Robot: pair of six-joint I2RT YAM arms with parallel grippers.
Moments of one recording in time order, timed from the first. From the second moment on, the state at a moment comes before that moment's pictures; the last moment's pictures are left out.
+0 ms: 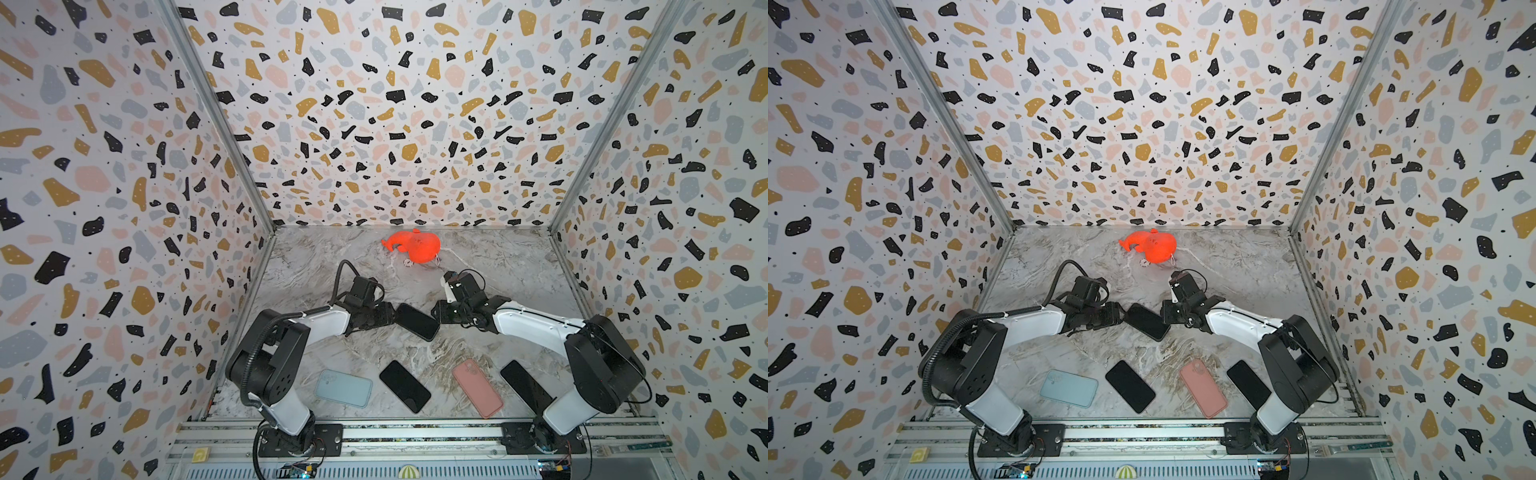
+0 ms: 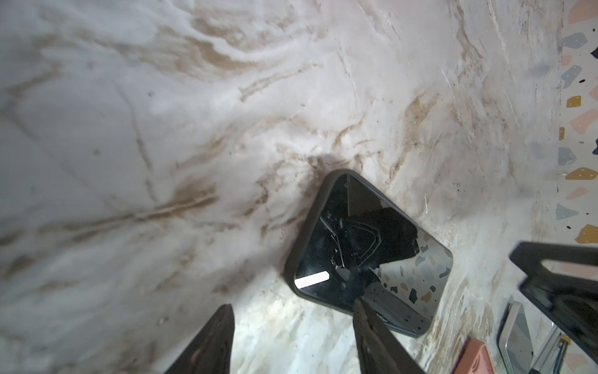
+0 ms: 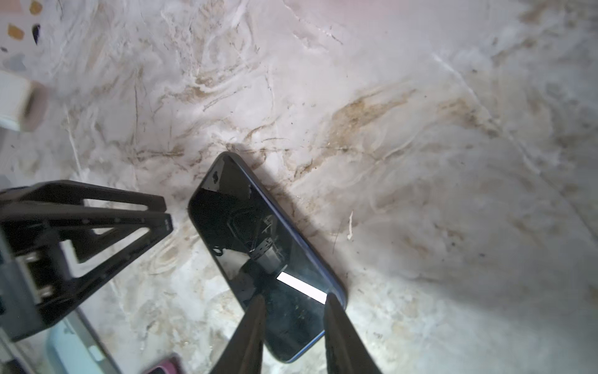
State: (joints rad) left arm -0.48 1.65 0.81 -0.11 0.31 -0.56; right arm 0.62 1.63 0.94 -0.21 -0.15 0.49
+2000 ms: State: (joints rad) left arm -0.66 1.73 0.85 -0.10 0.42 -0.65; right arm 0.66 1.50 0.77 -0.21 -0.31 0.56
